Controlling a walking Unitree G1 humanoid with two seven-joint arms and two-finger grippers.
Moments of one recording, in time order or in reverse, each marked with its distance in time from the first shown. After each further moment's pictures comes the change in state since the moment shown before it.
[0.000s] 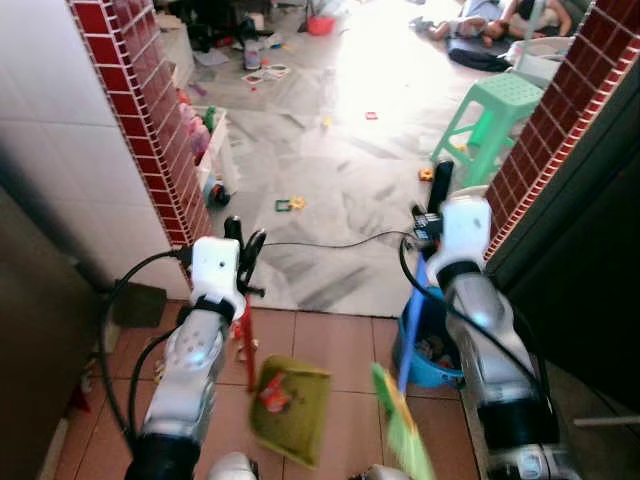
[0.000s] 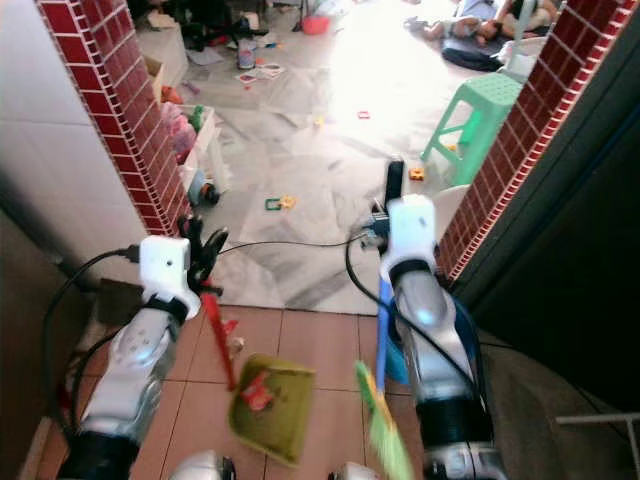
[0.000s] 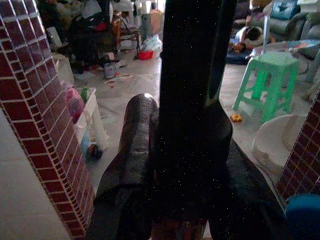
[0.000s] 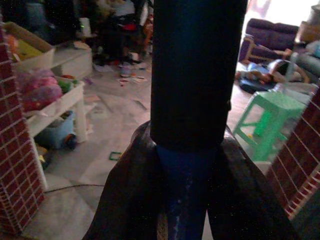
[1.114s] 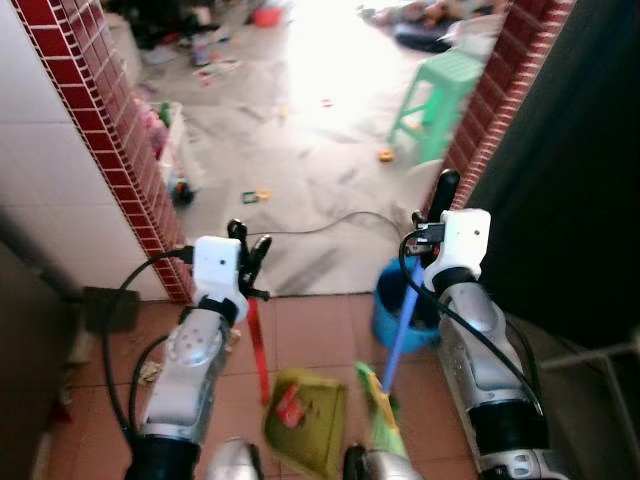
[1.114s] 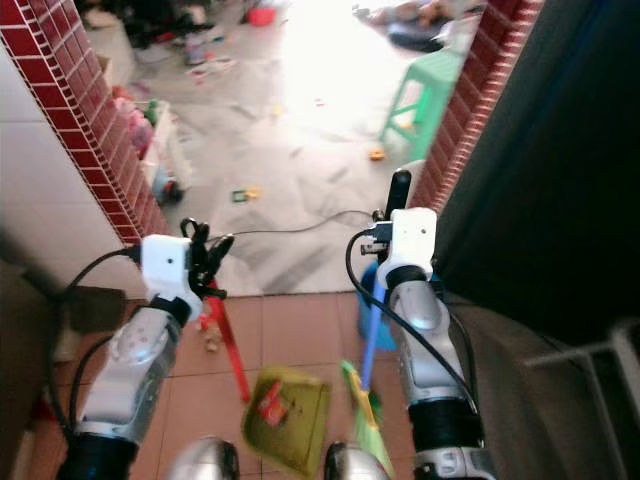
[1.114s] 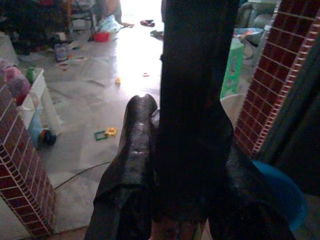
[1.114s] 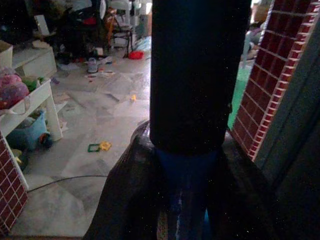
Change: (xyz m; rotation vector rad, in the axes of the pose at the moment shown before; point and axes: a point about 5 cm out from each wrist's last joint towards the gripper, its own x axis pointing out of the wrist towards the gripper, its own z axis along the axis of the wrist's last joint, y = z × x) left arm 0.002 -0.011 0.005 -0.085 0.060 -0.059; right arm 0.001 0.003 -0.010 0.062 0.015 -0.031
